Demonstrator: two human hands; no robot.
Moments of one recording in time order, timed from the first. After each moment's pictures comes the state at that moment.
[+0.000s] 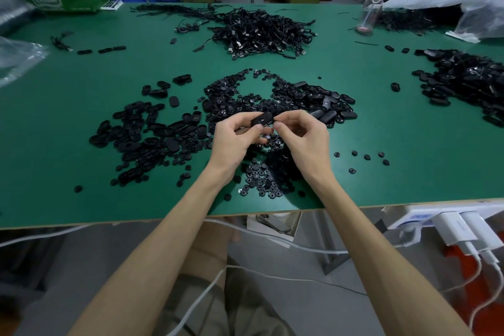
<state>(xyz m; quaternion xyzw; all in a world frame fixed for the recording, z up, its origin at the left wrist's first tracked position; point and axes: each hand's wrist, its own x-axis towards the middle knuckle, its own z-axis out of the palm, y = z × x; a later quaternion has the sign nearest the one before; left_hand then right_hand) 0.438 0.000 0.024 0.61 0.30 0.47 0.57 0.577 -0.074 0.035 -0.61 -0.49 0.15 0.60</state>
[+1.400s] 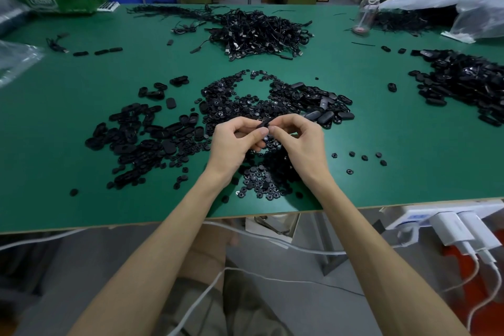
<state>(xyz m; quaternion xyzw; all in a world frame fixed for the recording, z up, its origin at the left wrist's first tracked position) 0.437 0.005 0.017 0.64 0.31 0.45 0.54 0.581 -0.070 0.031 -0.62 -0.50 0.16 0.58</state>
